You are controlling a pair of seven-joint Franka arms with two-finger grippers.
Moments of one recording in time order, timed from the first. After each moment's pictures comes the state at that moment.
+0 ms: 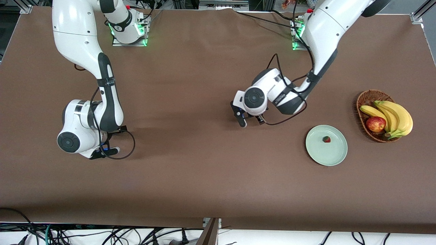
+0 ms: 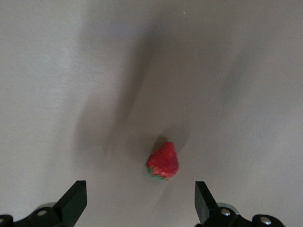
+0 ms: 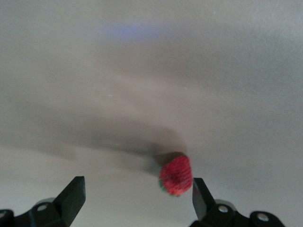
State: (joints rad) left arm -0.20 0.70 -0.50 -1.71 0.34 1.99 0.27; right arm 0.47 0.78 -0.49 -1.59 0.28 1.91 -0.35
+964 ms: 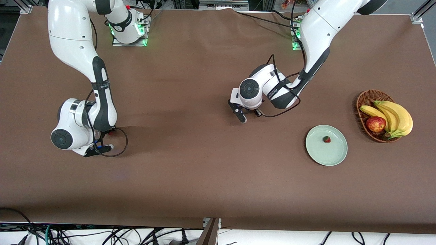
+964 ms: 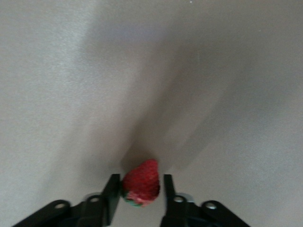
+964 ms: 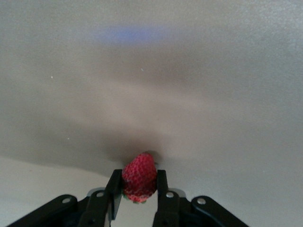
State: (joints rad) left arm -0.20 0.68 -0.50 -1.82 0.36 2.12 0.09; right arm 0.43 0.78 -0.49 -1.64 0.28 1.97 -0.42
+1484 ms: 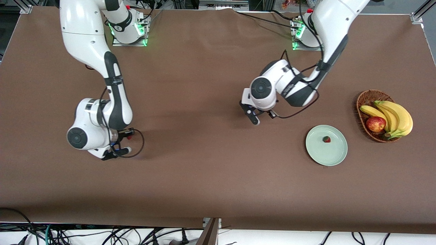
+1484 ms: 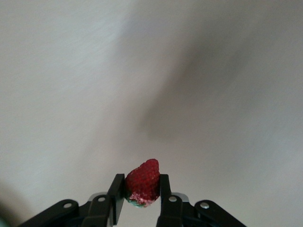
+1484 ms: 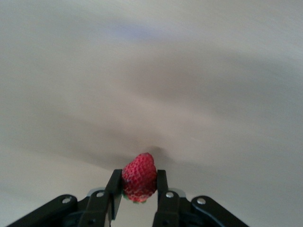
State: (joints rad) left arm -0.10 0.54 -0.50 -1.82 0.37 1.96 0.25; right arm 0.55 0.77 -0.47 -1.58 0.44 1.98 -0.35
